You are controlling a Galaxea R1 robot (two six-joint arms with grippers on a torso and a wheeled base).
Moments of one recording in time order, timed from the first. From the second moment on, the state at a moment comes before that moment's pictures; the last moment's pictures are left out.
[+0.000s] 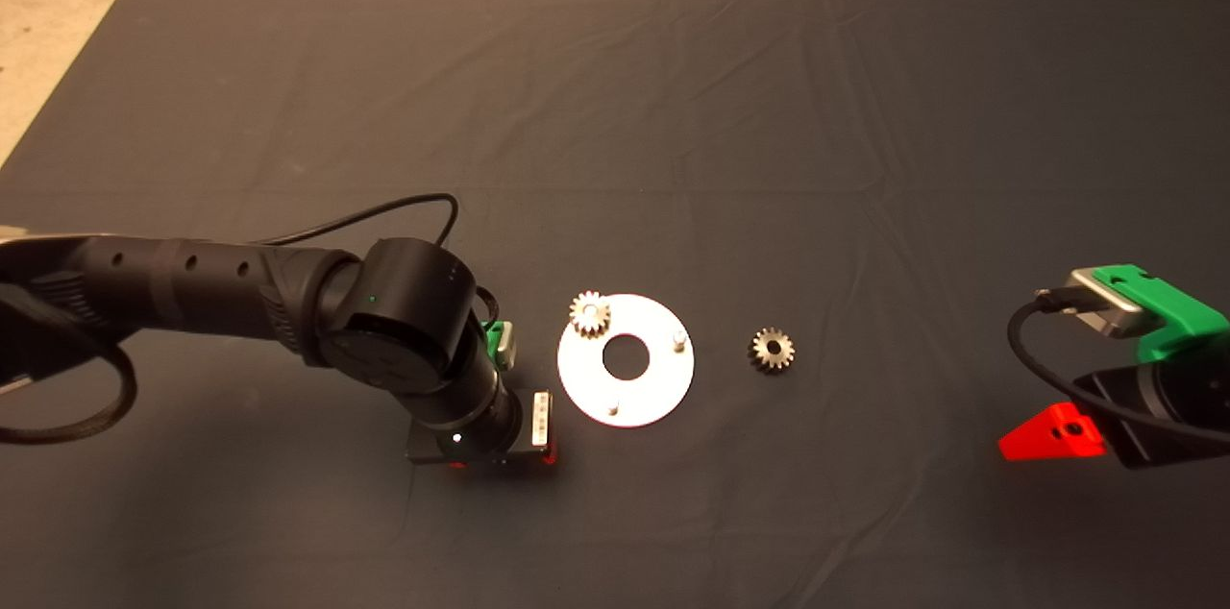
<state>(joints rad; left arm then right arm) -0.18 2.53 -0.77 0.39 1.52 -1.77 0.54 1.98 -0.39 -0.06 -1.53 1.51</state>
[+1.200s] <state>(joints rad) -0.18 2.55 -0.83 0.39 1.53 -1.69 0.54 1.98 -0.39 -0.06 -1.53 1.51</state>
